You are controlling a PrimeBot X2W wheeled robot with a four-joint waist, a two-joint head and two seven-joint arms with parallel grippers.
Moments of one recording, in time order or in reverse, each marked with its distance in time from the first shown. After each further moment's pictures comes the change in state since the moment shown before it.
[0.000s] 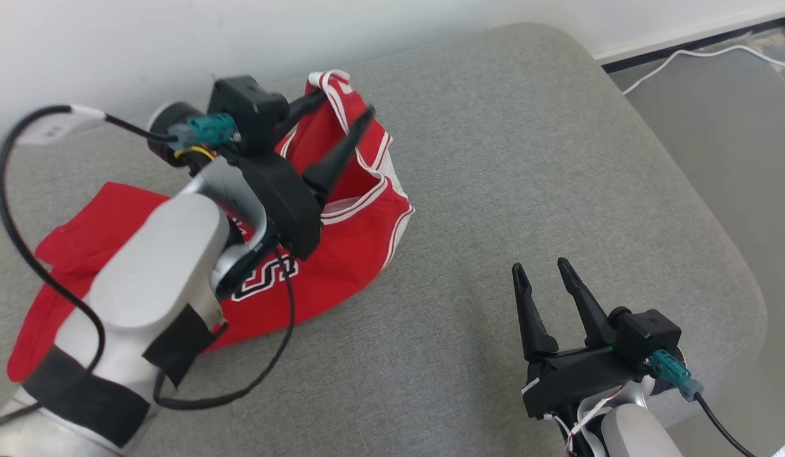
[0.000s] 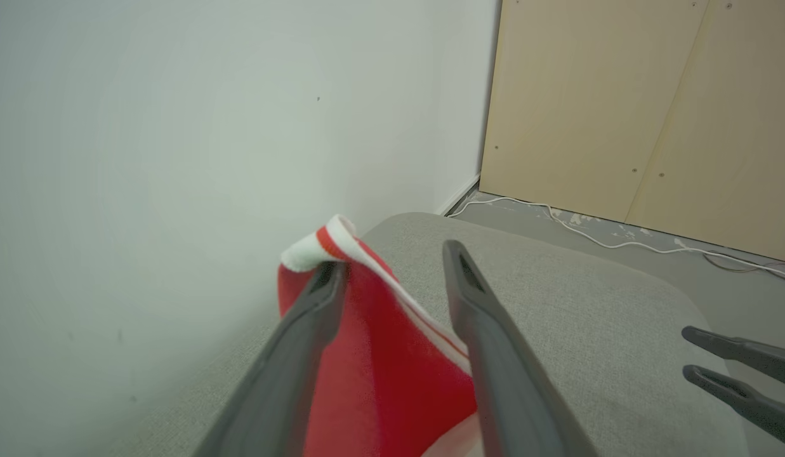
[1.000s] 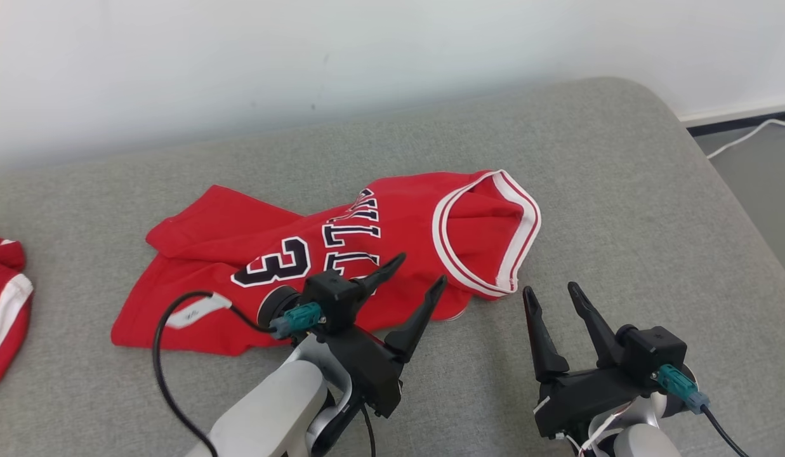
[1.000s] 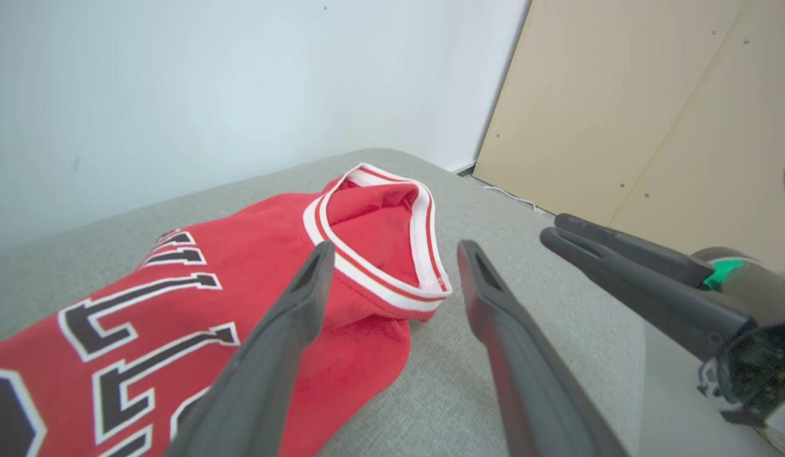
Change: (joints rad) left arm 0.334 -0.159 -0.144 0.071 -0.054 0.086 -0.240; right arm 0.059 -0.006 -0.027 -0.023 -0.017 0.000 0.051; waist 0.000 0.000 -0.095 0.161
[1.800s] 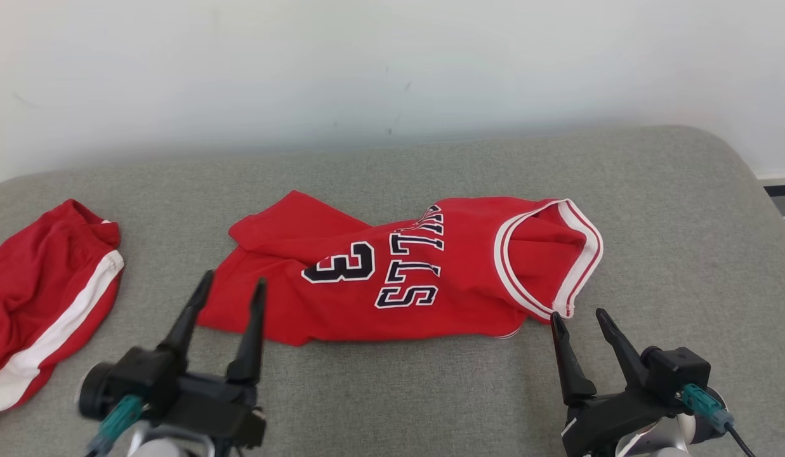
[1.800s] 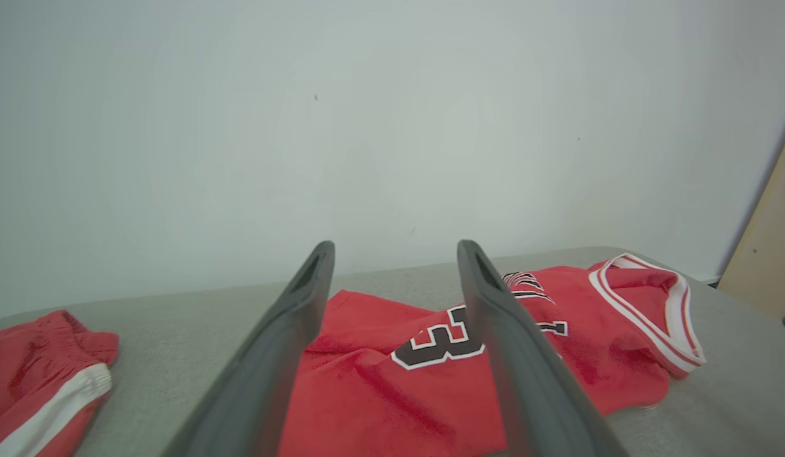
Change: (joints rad) left arm 0.406 0.222 0.425 -0.447 0.187 0.251 -0.055; right arm 0.078 -0.038 -0.046 -0.040 -0.009 0.000 0.050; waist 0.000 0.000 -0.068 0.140
